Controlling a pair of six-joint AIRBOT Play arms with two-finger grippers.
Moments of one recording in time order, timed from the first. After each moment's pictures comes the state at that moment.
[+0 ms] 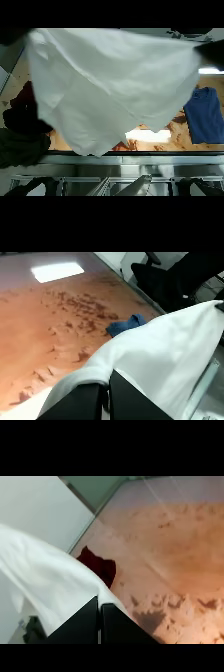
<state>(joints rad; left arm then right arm) 0.15 -1.15 1.60 0.42 -1.34 -1.04 -0.25 -0.93 1.23 -0.33 1.27 1.14</state>
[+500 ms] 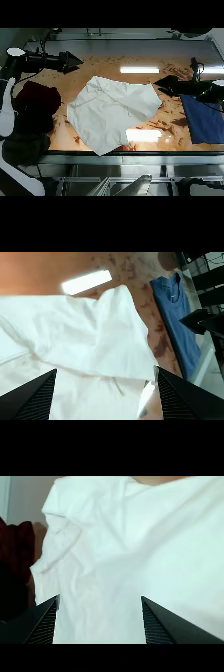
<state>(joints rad) 0.12 -1.93 1.88 0.43 -1.39 -1.05 -0.21 -1.52 1.09 -0.32 1.08 0.89</state>
